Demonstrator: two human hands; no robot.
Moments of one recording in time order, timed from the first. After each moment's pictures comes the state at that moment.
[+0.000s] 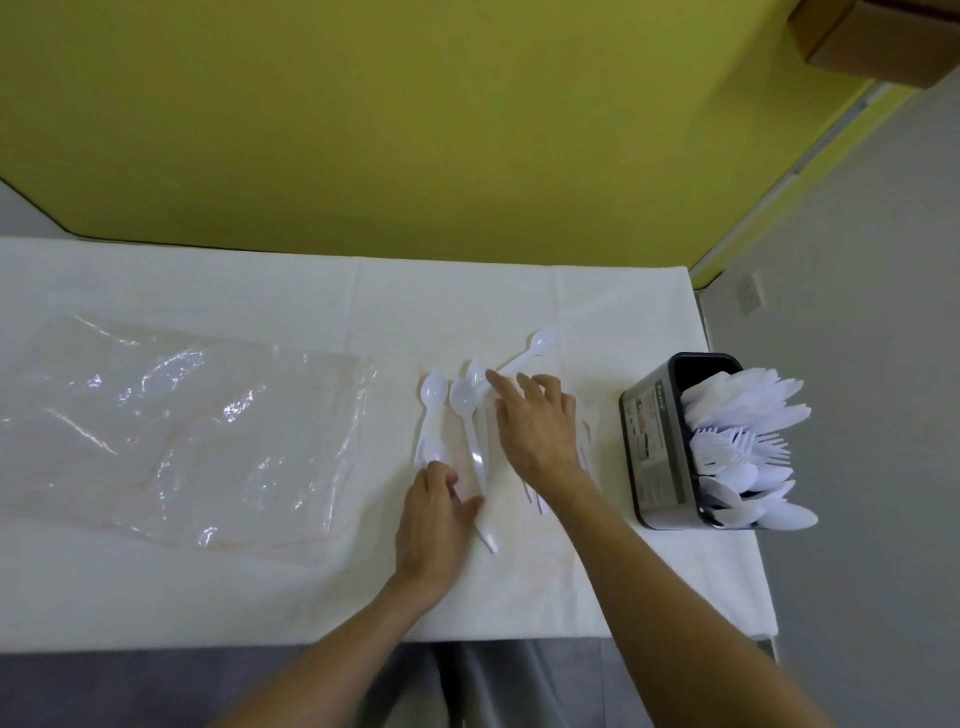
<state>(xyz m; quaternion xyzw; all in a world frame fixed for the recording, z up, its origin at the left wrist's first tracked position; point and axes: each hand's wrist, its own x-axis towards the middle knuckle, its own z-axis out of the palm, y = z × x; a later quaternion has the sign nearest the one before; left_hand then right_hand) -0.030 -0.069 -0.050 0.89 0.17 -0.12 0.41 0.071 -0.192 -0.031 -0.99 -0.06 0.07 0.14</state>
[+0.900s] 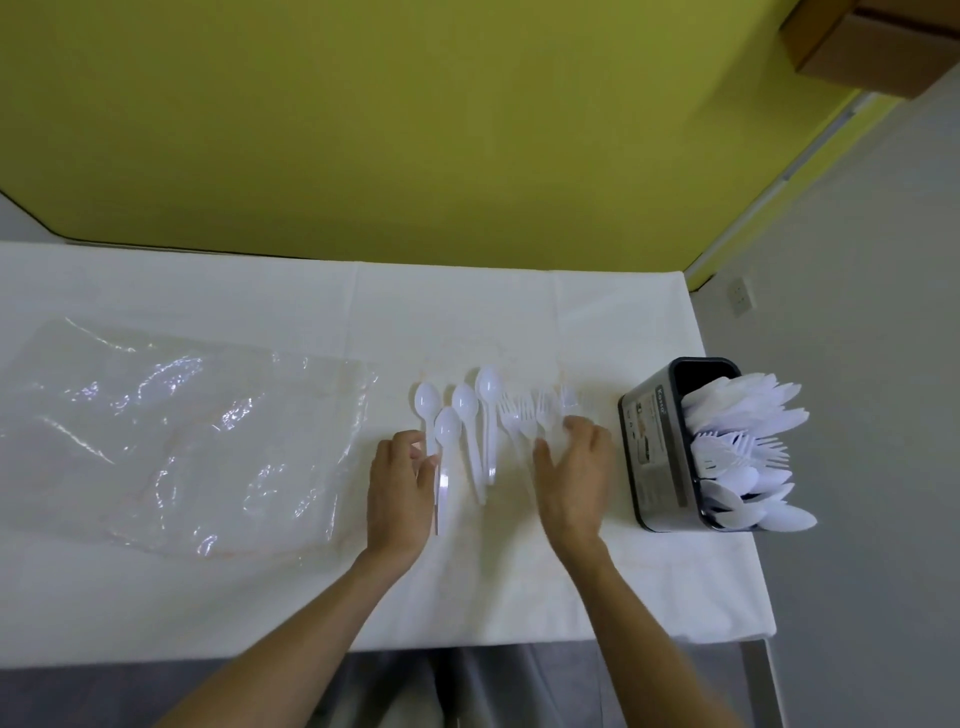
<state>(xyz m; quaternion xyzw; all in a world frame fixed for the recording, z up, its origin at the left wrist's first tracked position) -0.001 -0.033 -0.058 0.88 0.18 -0.04 0.43 0.021 -0.206 -0.030 -0.94 0.20 -0.02 0.27</state>
